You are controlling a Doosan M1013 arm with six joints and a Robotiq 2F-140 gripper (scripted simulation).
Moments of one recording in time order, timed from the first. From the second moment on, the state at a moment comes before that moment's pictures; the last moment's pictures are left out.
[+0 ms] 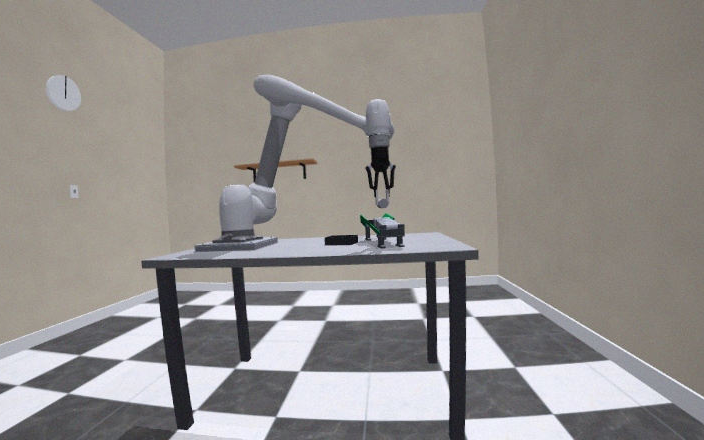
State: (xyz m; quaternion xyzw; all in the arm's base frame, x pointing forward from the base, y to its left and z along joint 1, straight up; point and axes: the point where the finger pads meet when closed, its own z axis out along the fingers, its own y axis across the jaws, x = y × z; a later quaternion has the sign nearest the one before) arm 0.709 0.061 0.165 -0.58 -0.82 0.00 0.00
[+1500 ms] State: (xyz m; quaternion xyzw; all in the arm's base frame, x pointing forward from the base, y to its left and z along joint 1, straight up) arm 0.709 0.061 0.165 -0.69 -0.72 0.00 0.00
